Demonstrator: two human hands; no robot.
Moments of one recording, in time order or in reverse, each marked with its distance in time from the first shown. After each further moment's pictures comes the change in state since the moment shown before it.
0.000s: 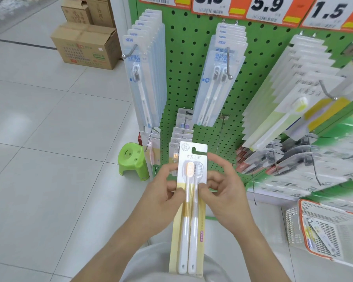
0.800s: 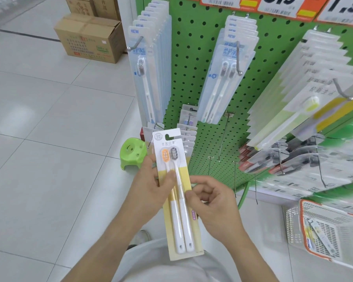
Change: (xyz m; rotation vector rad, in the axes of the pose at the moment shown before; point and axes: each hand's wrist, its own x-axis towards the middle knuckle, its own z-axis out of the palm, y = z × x) left_hand 0.005 0.004 -0.015 -0.049 0.258 -0.123; right_hand -0.013 0.013 0.019 -0.006 -0.064 0.056
